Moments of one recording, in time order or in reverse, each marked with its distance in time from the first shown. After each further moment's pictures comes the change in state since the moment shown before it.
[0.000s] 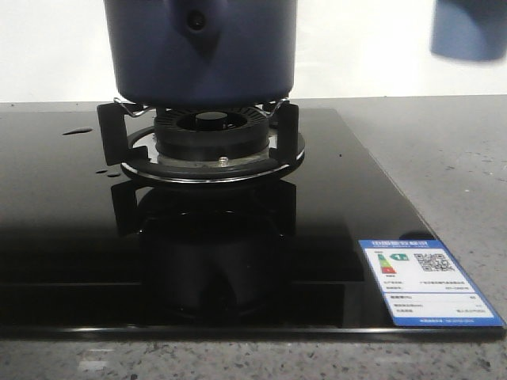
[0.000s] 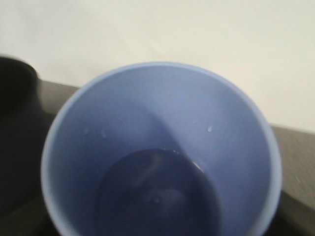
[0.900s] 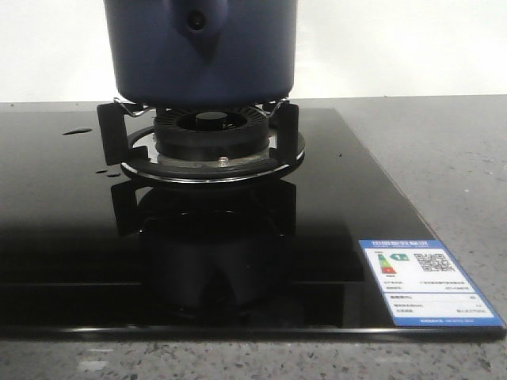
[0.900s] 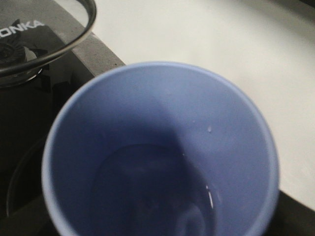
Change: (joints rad) left arm 0.000 0.000 0.000 0.000 0.000 0.000; right arm 0.173 0.347 -0.723 -0.044 0.583 -0.278
